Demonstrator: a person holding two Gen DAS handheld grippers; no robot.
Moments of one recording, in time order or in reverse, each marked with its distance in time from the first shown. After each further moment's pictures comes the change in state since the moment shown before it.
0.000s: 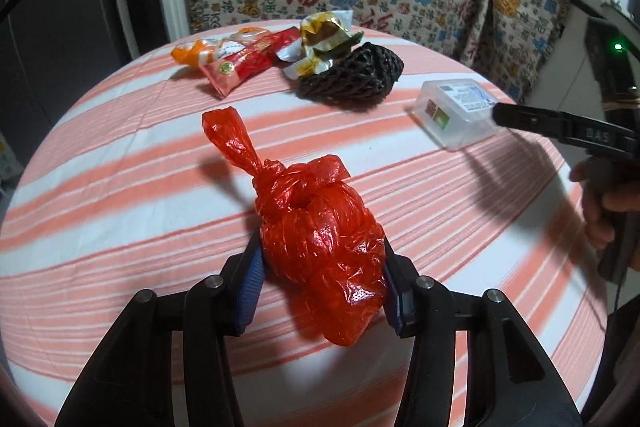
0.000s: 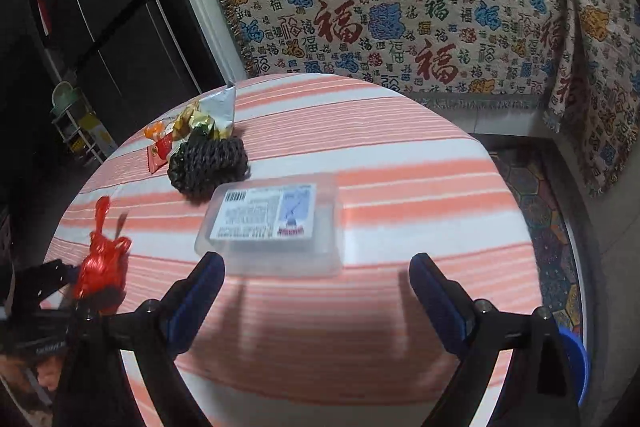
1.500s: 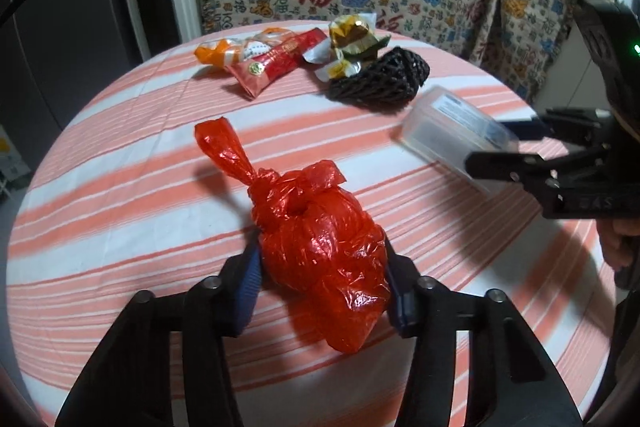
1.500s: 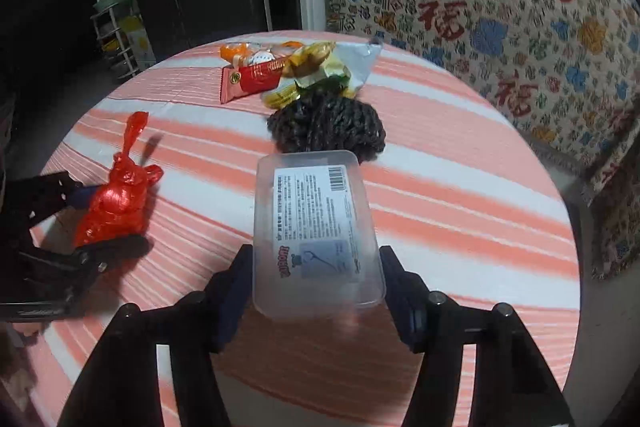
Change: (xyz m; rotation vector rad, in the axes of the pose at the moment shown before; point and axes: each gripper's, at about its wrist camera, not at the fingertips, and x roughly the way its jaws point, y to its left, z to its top) left arm -0.006 0.022 0.004 -0.001 0.002 0.019; right arm 0.021 0.104 0.005 -0.305 0.167 0.021
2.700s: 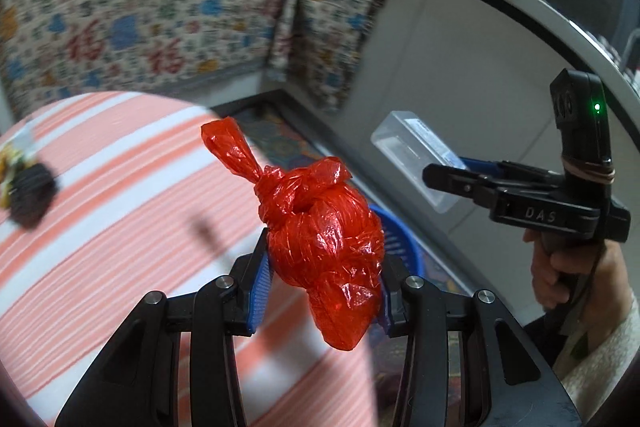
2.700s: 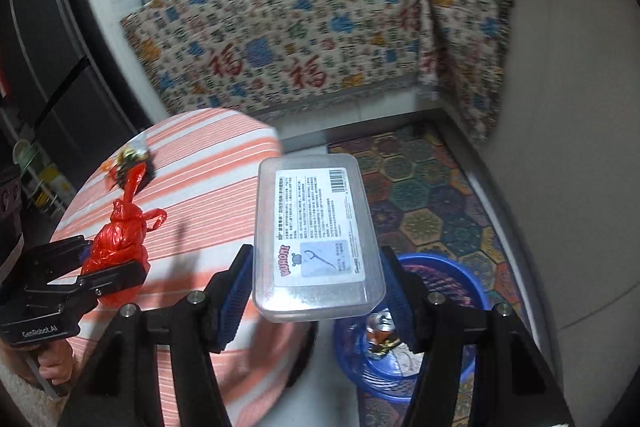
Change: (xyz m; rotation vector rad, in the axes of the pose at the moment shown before) left arm -0.019 -0.291 0.041 0.260 0.007 -0.453; right arm -0.180 -0.189 -0.180 0.540 -0.189 -0.218
